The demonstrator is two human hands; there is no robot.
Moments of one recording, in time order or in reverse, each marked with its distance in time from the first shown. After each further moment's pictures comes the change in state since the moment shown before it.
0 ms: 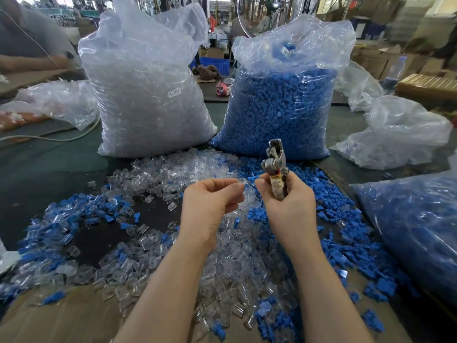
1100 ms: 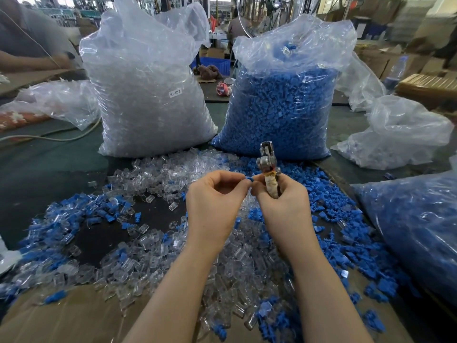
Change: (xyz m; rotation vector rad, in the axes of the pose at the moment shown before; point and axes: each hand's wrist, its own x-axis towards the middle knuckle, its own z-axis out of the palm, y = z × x) left_hand -0.006 -0.003 0.008 0.255 0.086 0.353; right_hand -0.003 -0.006 0.004 0.124 -0.095 0.066
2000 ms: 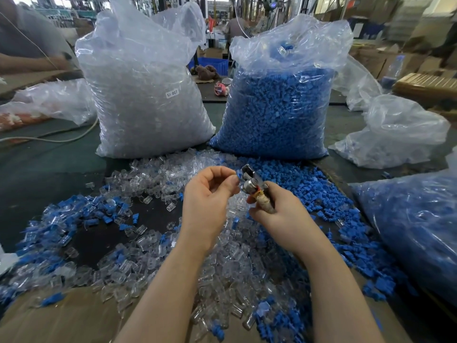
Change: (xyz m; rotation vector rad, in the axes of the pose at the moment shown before) left_hand 0.007 -0.005 -0.007 -0.151 -0.105 -0.009; right_hand 0.003 0.007 -0.022 -0.340 -0.367 -0.031
